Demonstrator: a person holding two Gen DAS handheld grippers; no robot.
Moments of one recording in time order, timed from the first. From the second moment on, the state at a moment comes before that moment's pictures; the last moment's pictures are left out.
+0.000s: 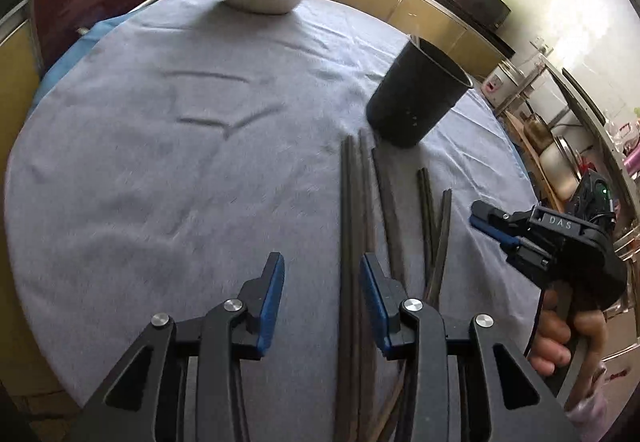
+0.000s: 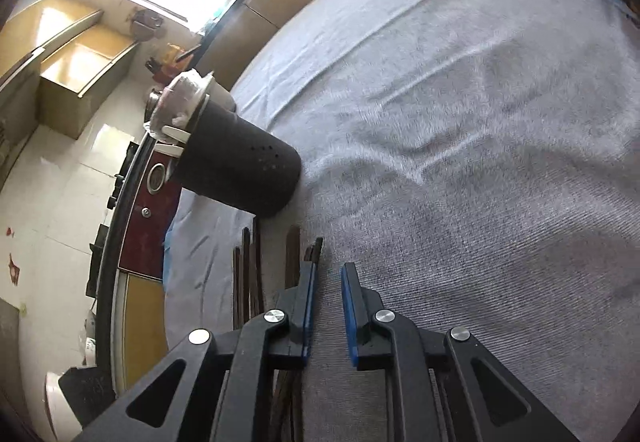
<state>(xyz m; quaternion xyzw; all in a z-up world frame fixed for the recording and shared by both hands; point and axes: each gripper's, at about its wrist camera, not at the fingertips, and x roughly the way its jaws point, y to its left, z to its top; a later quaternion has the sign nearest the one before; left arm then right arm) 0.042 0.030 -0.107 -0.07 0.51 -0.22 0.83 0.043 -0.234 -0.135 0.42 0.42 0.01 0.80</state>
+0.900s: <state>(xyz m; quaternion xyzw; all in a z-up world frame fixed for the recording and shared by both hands) 0.079 0.024 -0.114 -0.01 0.54 -0.19 0.82 0.048 -0.232 -0.128 0.38 0.46 0.00 0.80</state>
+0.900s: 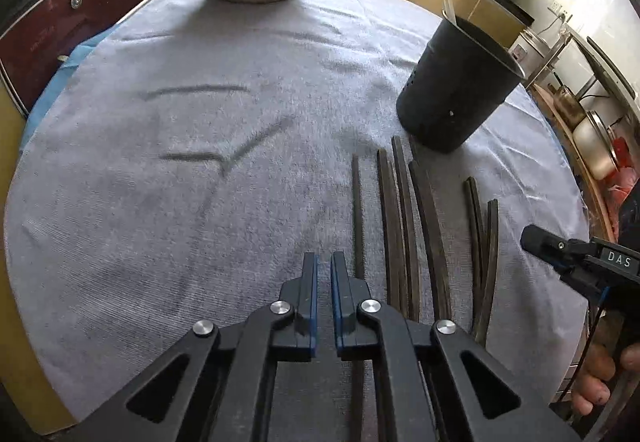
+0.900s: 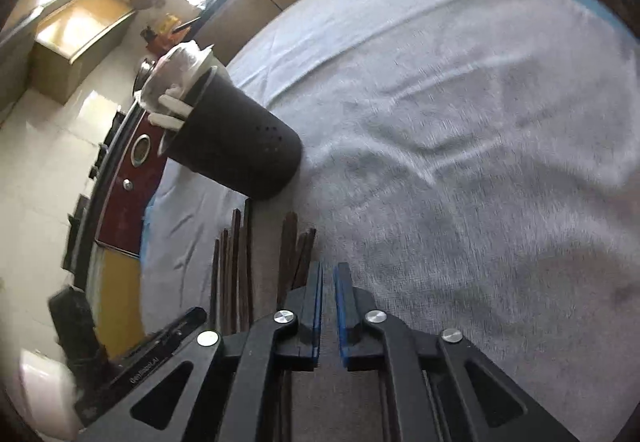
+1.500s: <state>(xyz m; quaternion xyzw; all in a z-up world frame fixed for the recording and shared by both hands) 0.110 0.006 -0.108 0.02 0.54 -0.20 0.82 0.093 -0.176 -0.130 0.31 0.50 0.01 0.81</state>
